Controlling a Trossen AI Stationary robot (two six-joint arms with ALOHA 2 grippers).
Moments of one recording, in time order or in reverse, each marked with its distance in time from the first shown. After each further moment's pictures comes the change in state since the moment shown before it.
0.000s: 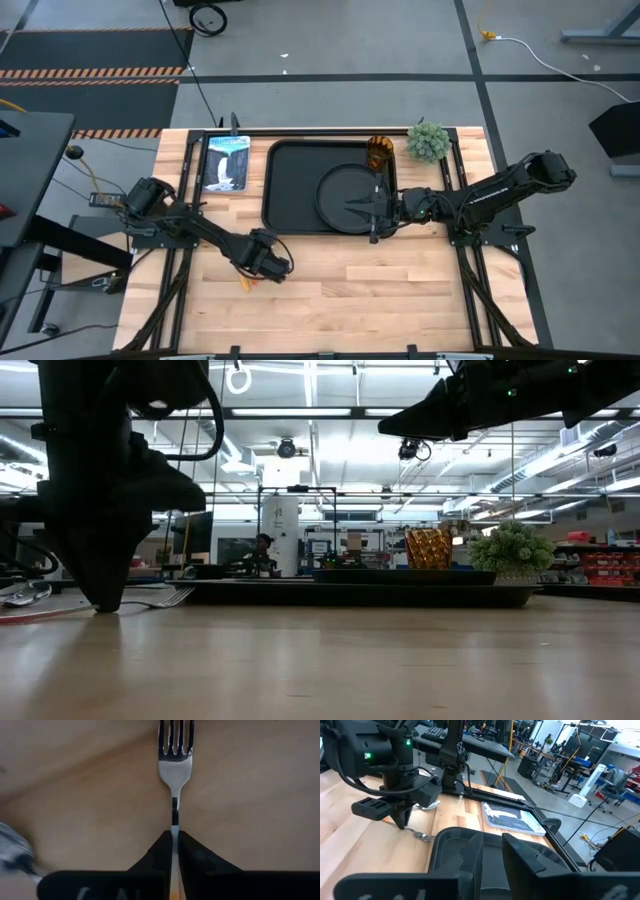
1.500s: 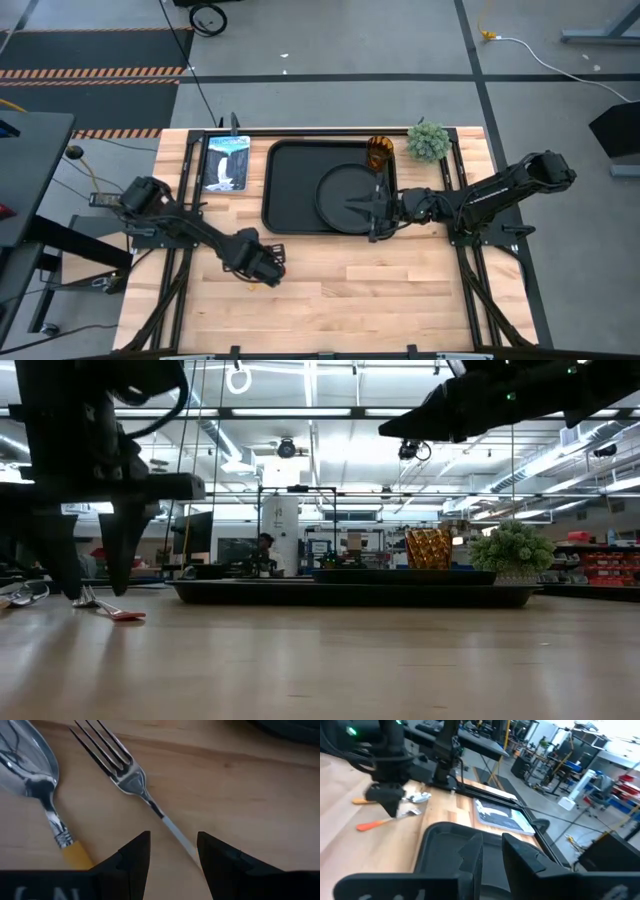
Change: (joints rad) left arm -0.015 -0.027 0.004 -0.098 -0.093 -0.582; right arm 0.000 0.000 0.000 -0.007 0.030 -0.076
